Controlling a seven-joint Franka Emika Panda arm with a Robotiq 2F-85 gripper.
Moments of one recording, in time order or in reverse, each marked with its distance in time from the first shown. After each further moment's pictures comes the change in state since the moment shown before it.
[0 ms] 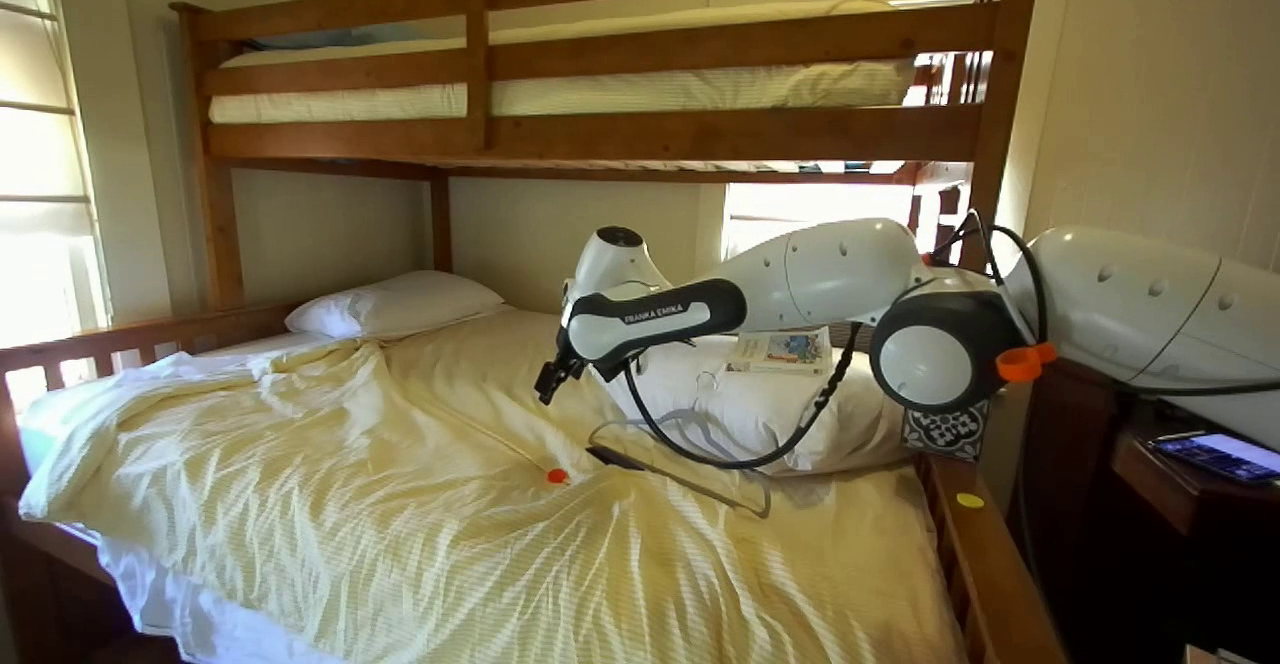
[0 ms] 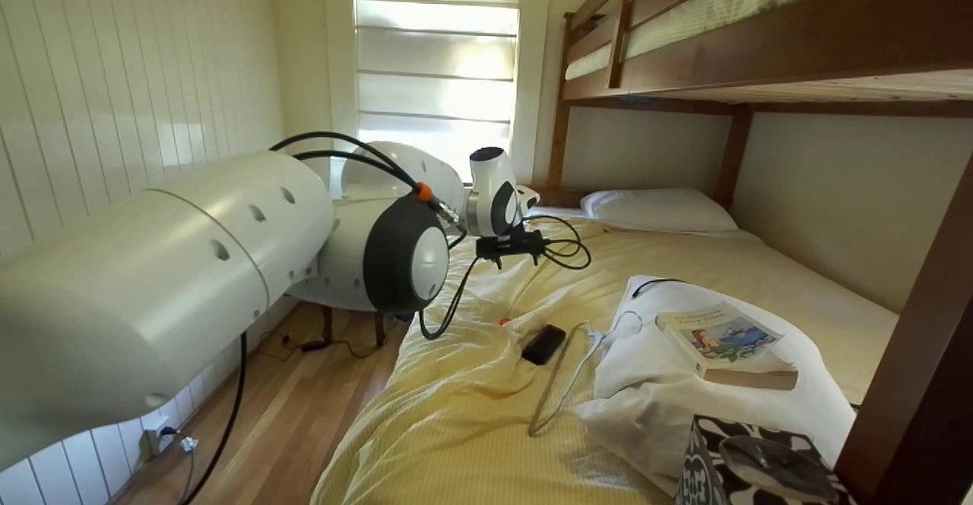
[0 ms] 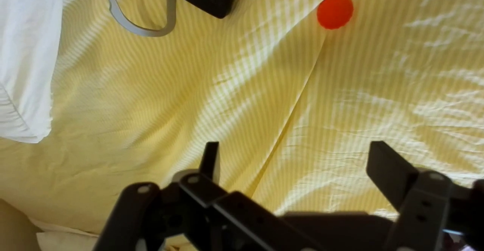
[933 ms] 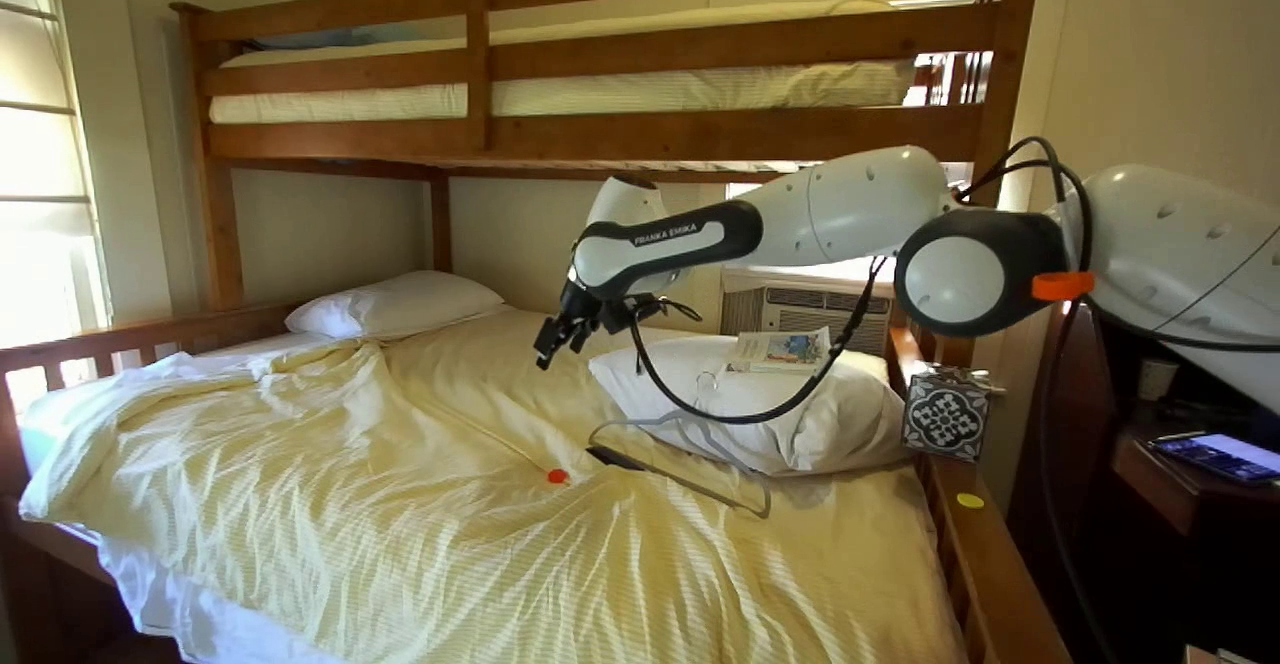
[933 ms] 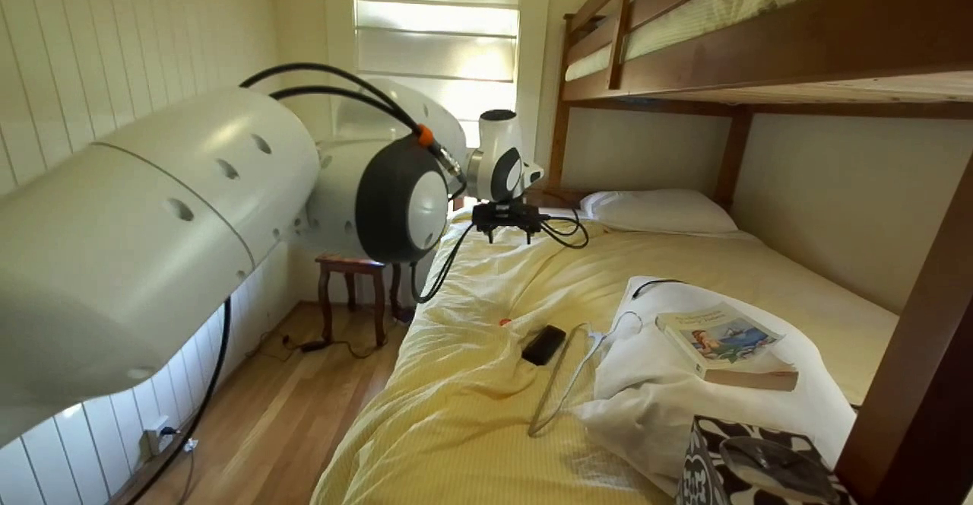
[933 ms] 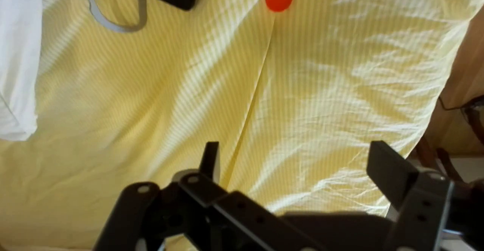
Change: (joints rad) arm -0.025 -0.194 0.076 -0.159 0.097 -0.073 -0.046
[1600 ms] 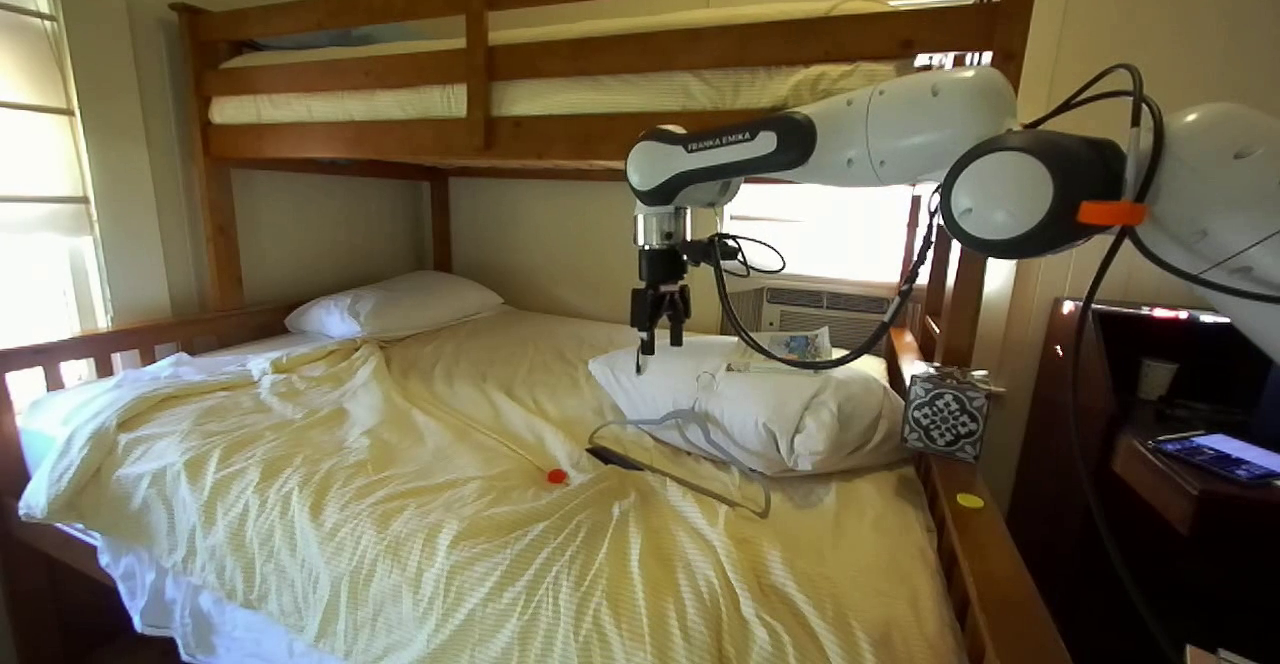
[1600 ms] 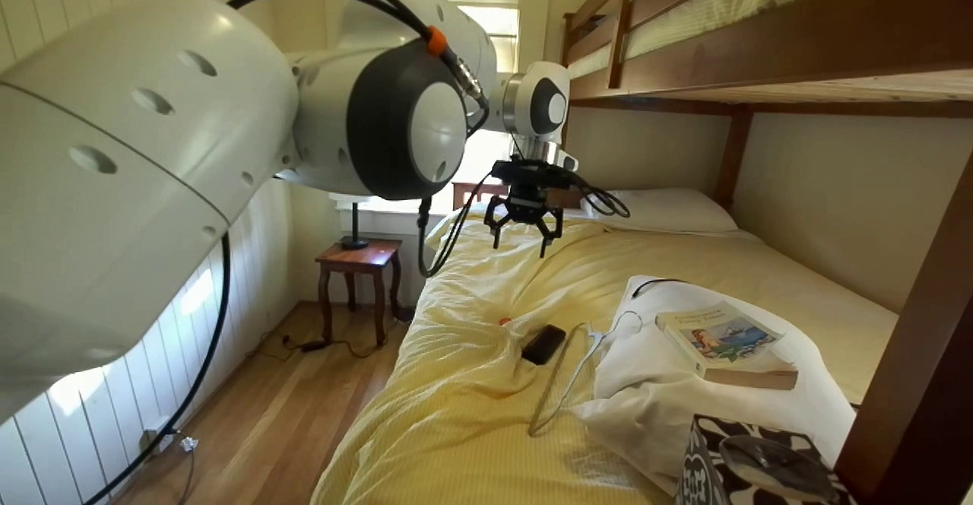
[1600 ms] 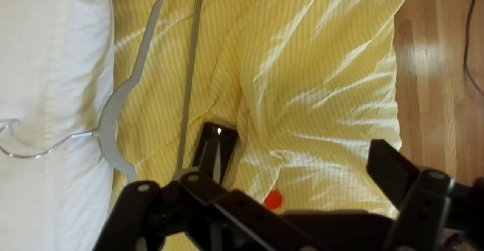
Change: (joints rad) arm -0.107 -0.229 0.007 -0.089 0.008 -0.744 -0.021
